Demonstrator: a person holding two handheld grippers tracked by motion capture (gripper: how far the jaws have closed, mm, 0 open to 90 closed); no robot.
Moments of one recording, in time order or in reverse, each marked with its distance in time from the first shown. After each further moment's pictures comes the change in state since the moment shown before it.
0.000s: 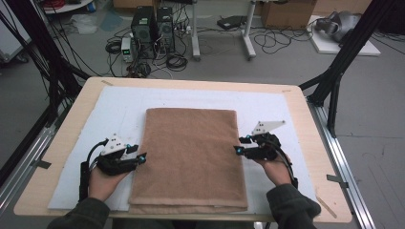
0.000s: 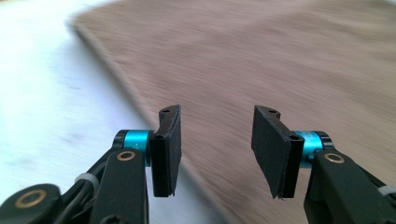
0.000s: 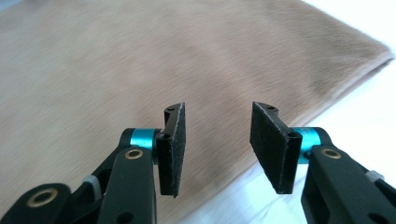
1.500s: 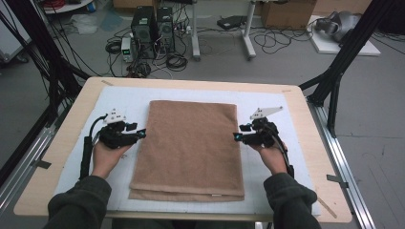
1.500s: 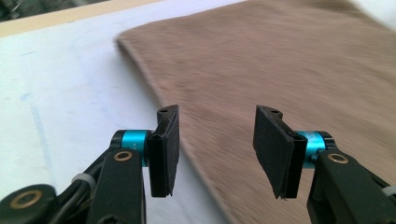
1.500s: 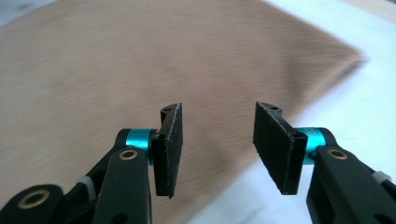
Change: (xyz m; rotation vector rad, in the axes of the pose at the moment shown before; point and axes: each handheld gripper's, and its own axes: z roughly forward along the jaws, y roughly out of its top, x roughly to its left) left arm 0.025 0.036 0.011 0.015 -0.028 -0.014; right arm -0.009 0.021 0.000 0.000 -0.029 0.039
